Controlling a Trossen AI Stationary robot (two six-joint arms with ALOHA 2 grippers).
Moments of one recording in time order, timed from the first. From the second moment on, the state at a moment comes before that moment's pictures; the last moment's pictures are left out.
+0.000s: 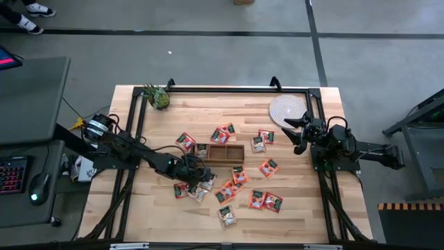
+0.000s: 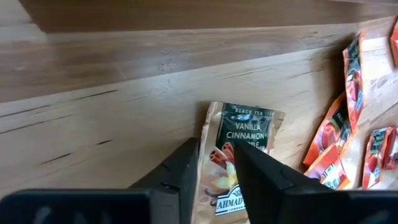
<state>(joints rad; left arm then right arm) -0.37 1.67 0.75 -0.07 -0.29 -1.74 -0.14 0.02 0.02 0.18 0.21 0.20</state>
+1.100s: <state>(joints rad) -0.37 1.67 0.75 -0.10 -0.35 -1.71 -0.14 0.02 0.02 0.18 0.21 0.20</state>
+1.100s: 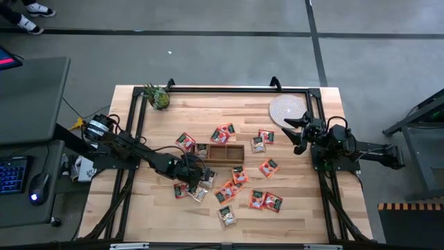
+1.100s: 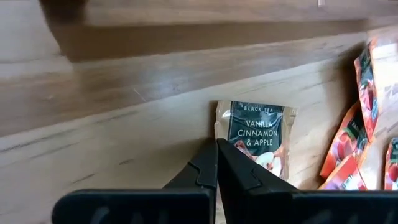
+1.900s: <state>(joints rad) -0.40 1.52 0.75 -0.08 -0.41 -1.59 -0.14 0.02 0.02 0.18 0.21 0.20</state>
